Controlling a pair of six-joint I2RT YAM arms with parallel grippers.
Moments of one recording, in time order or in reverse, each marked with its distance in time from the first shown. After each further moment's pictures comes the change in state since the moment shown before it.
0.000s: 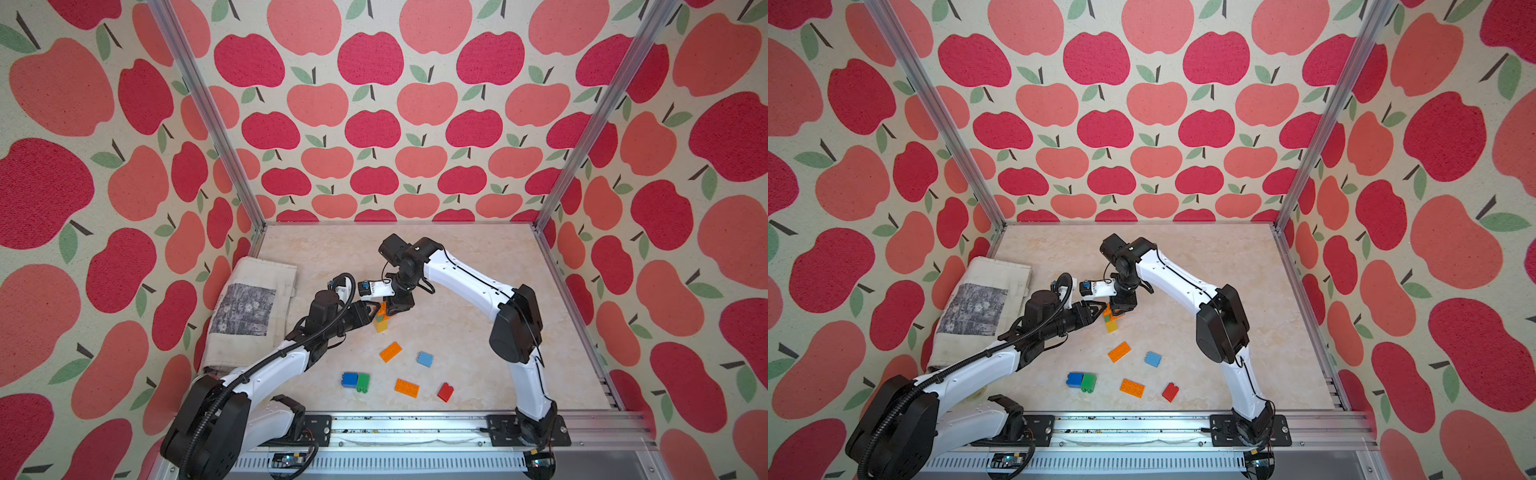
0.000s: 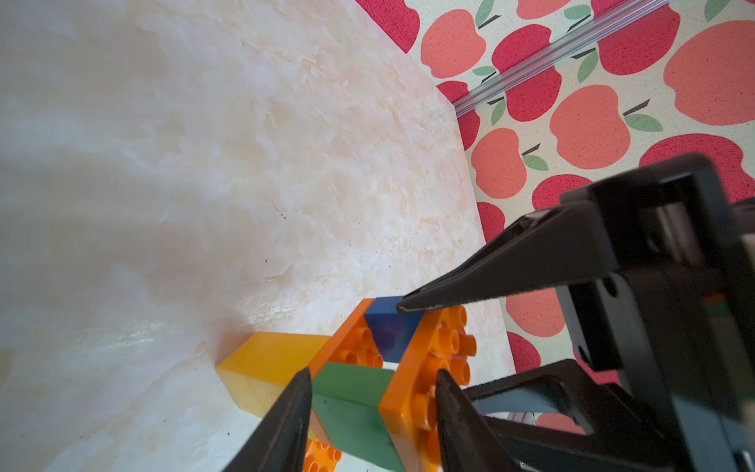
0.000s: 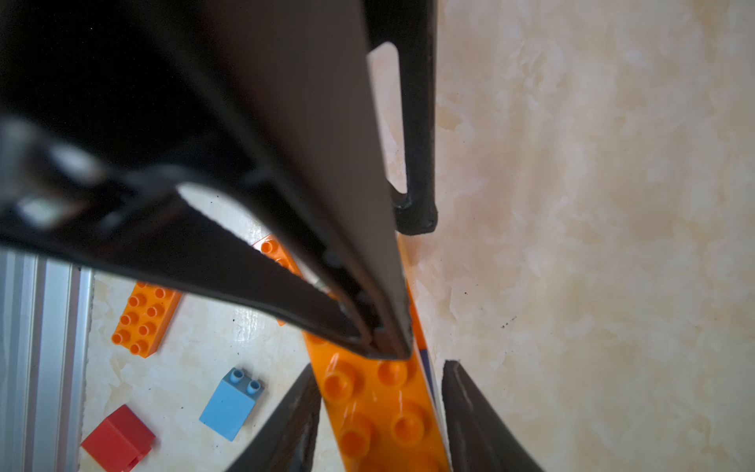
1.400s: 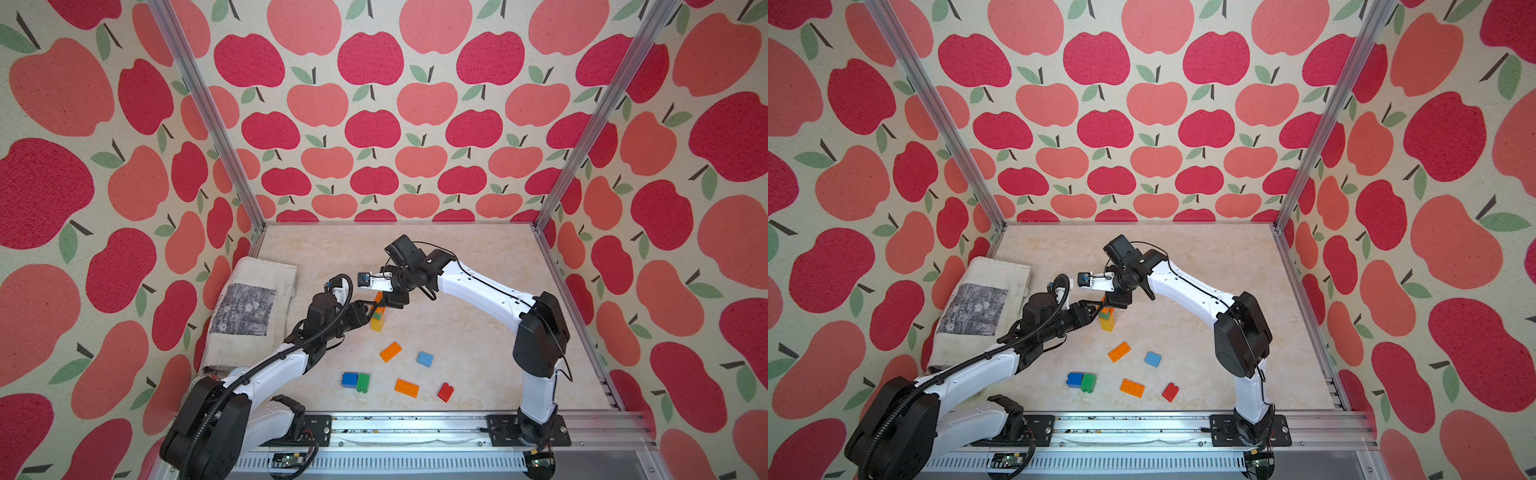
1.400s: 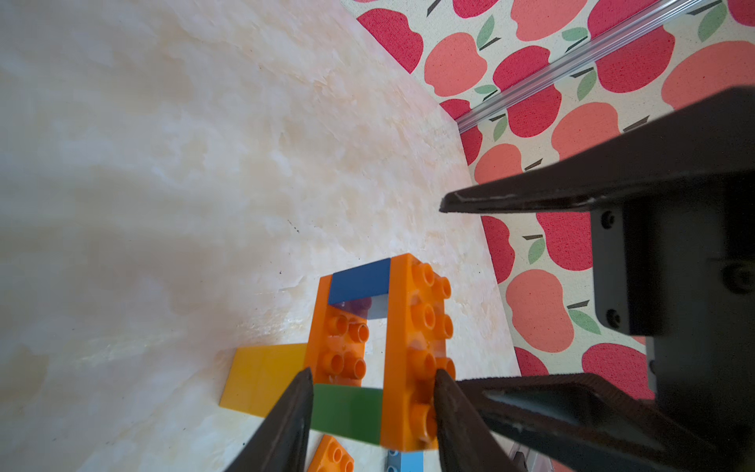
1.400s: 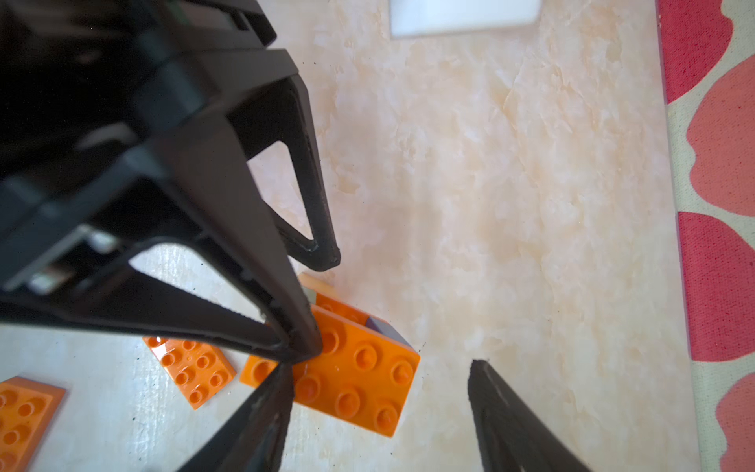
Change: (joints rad) left arm 0.013 -0.006 -0.035 0.055 -0.031 0.000; right arm 0.015 -0.182 -0.269 0.428 0.069 0.105
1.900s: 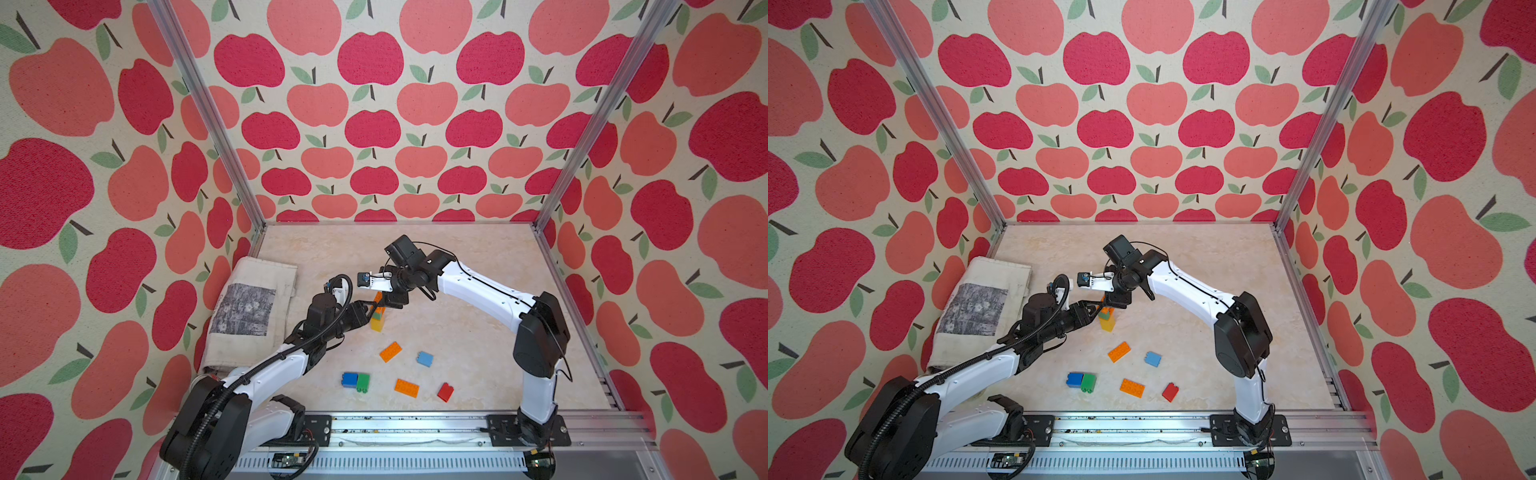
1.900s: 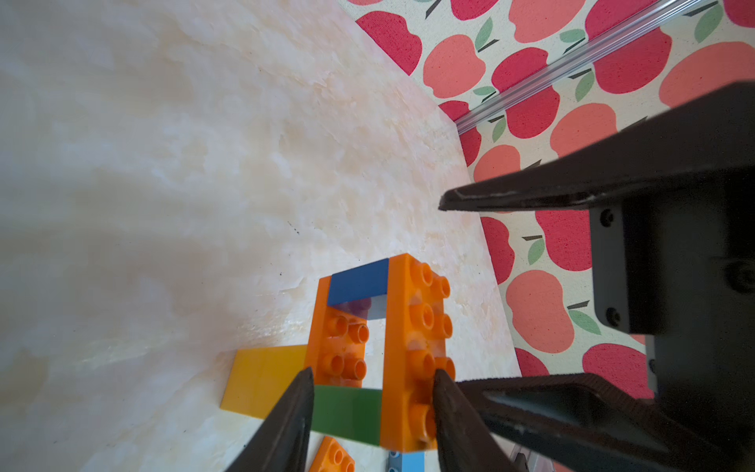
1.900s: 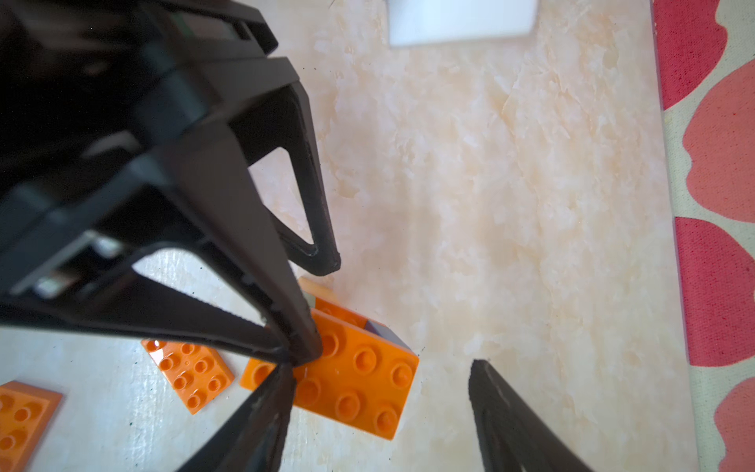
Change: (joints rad) left arm 0.003 -0.001 -0.008 0.012 0.000 0.000; right arm -0.002 -0.004 -0.021 0.029 -0.008 -0.005
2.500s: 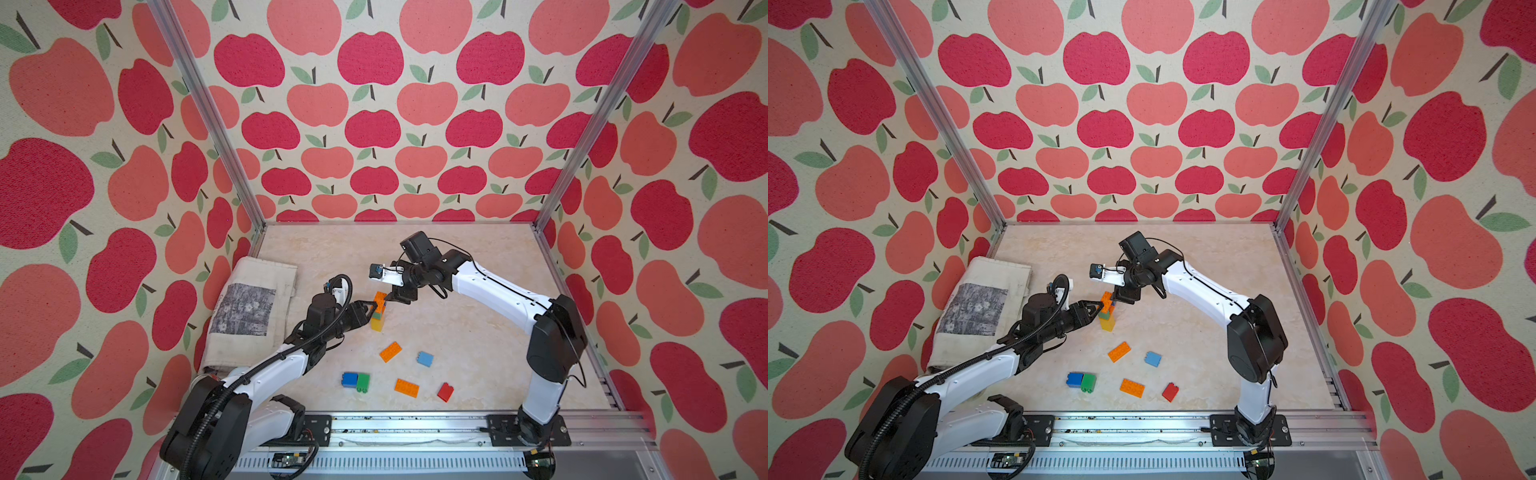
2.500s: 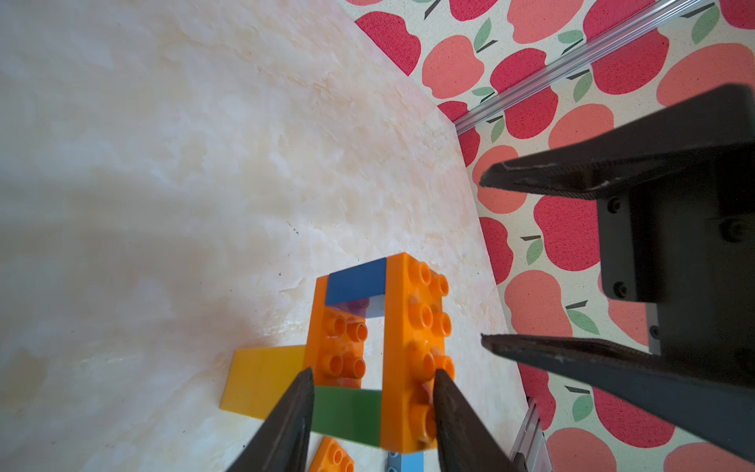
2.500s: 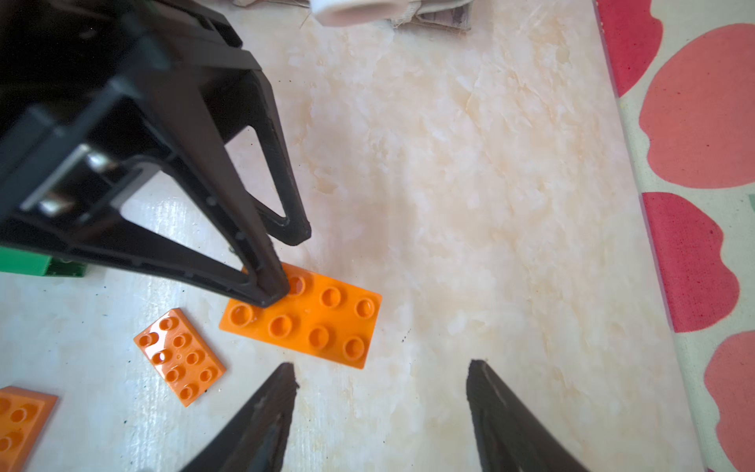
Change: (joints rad) left arm 0.000 0.001 -0.003 0.008 0.001 0.000; right arm -0.080 -0.116 -0.149 0.129 -0.056 0.065
